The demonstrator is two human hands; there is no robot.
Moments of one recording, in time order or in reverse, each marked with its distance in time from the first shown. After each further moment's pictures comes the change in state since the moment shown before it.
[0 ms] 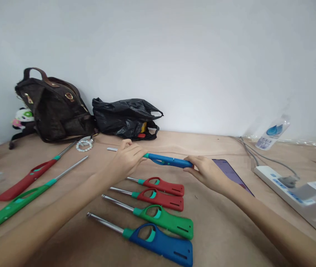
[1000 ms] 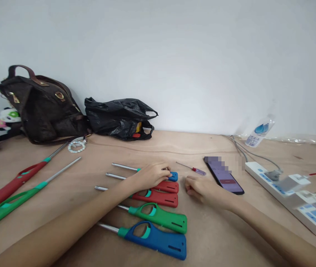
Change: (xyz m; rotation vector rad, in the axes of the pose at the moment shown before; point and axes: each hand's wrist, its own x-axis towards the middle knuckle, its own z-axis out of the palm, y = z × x) left_hand 0.026 0.051 0.075 -0.519 -0.240 0.082; right_hand -0.043 -0.001 0.009 0.314 -0.381 0.097
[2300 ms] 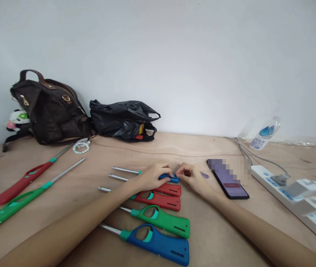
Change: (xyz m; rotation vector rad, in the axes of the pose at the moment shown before) left_hand -0.002 -0.005 0.003 -0.279 0.032 -0.131; right_hand 0.056 0.022 0.032 0.602 0.457 -0.011
